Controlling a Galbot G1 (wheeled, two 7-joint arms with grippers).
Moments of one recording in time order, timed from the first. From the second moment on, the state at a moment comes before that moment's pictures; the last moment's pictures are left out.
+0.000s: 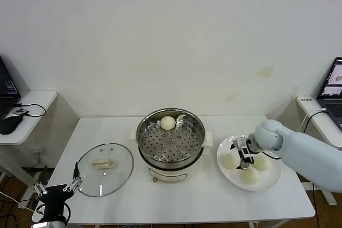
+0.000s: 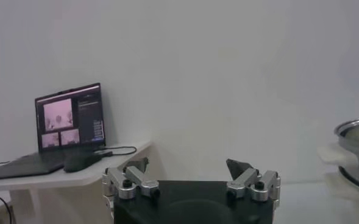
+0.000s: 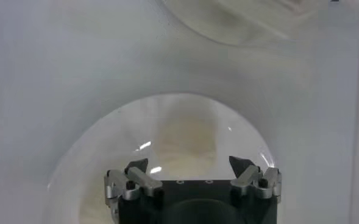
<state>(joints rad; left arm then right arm) 1.78 -1.33 -0.74 -2.15 -0.13 -0.07 -0.26 -0.10 0.67 -0.79 1.40 -0.13 -0.28 -0.95</state>
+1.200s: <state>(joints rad) 1.76 -1.33 -0.74 -2.13 -0.14 -0.07 -0.26 0.03 0.62 -0.81 1.43 -0.07 -0.31 -1.02</state>
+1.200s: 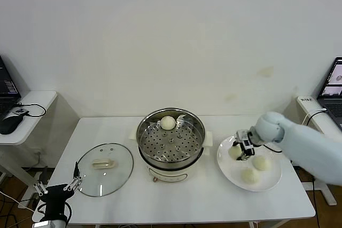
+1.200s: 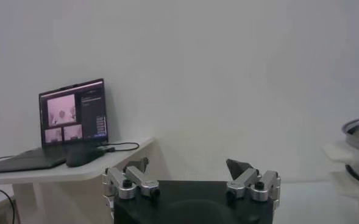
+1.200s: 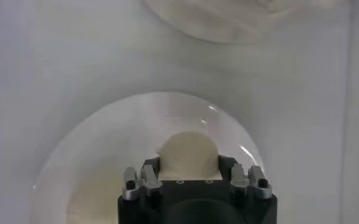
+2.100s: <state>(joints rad) 1.75 -1.33 -0.73 -2.17 -0.15 -0.07 -0.26 0.63 0.83 -1.18 1.60 0.45 -0.57 -0.92</state>
